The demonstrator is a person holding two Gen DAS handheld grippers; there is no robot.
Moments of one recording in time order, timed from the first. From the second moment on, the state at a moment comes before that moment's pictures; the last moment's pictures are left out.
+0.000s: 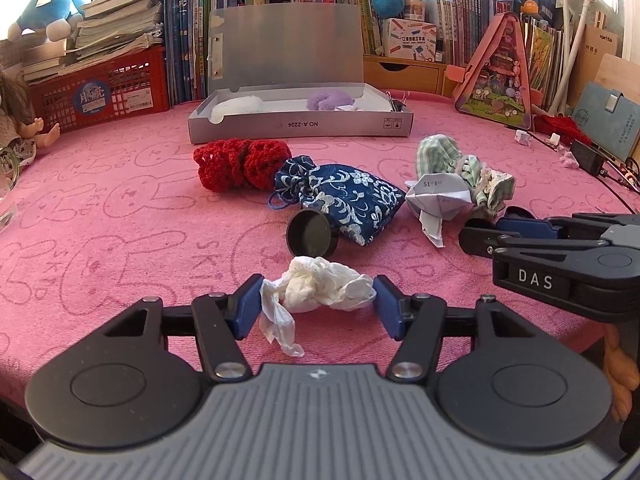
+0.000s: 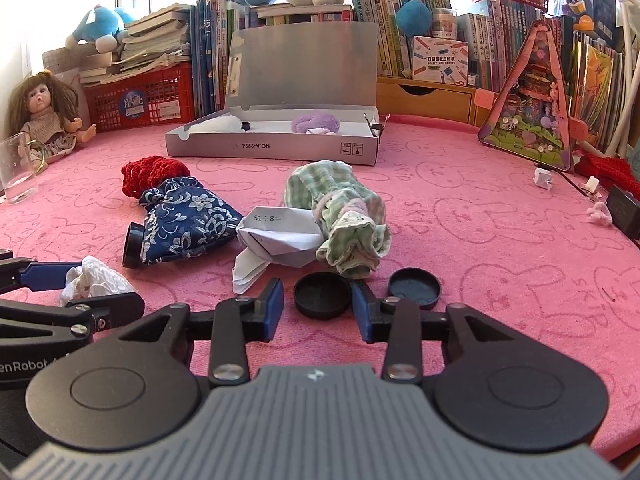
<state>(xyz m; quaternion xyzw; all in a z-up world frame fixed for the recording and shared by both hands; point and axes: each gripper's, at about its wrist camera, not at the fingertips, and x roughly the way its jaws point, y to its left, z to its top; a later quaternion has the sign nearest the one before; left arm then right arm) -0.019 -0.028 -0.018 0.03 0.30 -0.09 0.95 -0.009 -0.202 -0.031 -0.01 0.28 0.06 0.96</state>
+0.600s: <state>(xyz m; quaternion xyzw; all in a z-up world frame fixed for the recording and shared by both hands) -0.014 -0.031 -0.024 0.04 0.29 -0.06 0.95 -0.011 -0.191 -0.038 -0.02 0.25 0.05 0.97</state>
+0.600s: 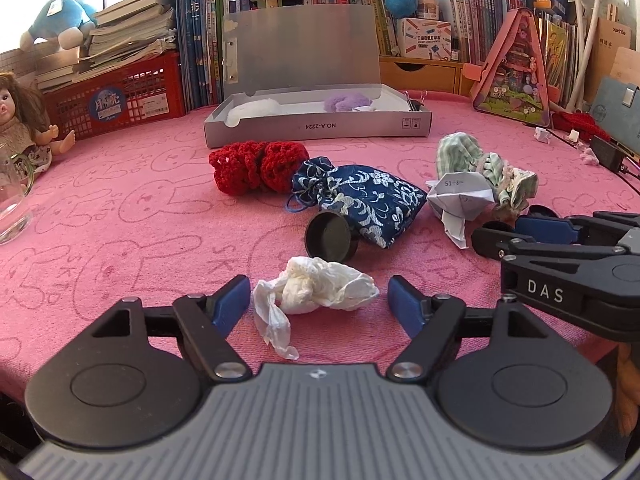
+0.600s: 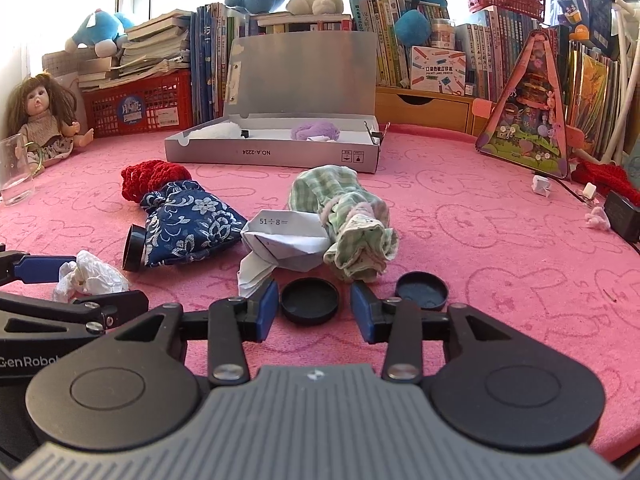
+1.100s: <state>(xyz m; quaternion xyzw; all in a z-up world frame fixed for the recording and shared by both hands) -0.012 -0.025 -0.022 0.02 0.29 -0.04 0.96 -0.024 -0.175 -0.034 -0.03 0.25 0.08 0.97</state>
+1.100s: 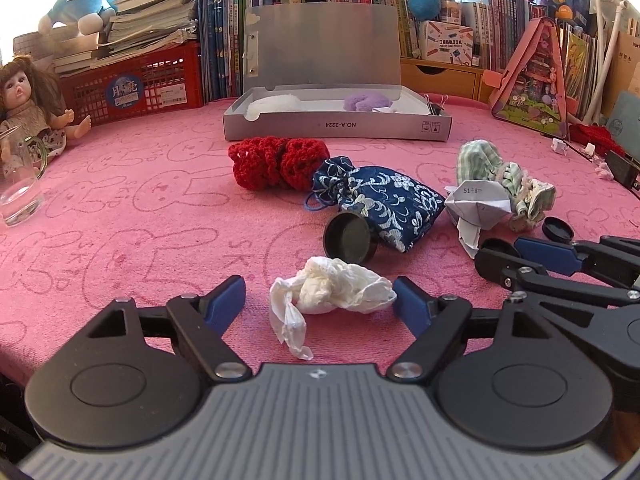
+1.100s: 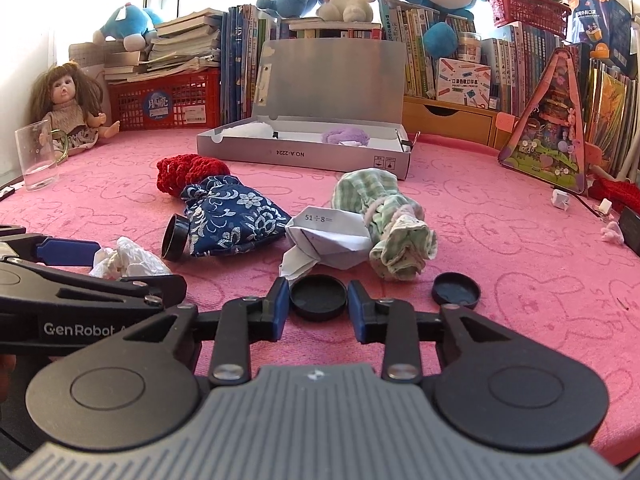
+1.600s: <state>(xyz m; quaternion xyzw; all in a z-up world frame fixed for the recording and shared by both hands) -0.014 -0.026 -0.010 0.03 0.27 -0.04 0.96 -0.024 -0.164 -0.022 -0.02 0.24 0.11 0.96</state>
